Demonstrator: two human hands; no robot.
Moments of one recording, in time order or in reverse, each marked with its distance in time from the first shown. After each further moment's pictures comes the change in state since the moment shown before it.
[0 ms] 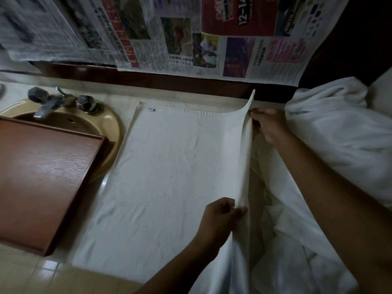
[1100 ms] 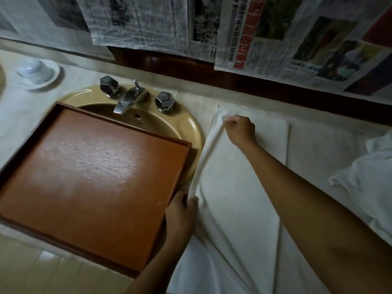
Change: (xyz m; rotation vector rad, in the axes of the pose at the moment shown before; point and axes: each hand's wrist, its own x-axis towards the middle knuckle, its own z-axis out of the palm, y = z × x) left_hand 0.026 0.003 -0.347 0.323 0.550 0.047; right_hand -0.048 0.021 0.370 -0.704 -0.081 -0.210
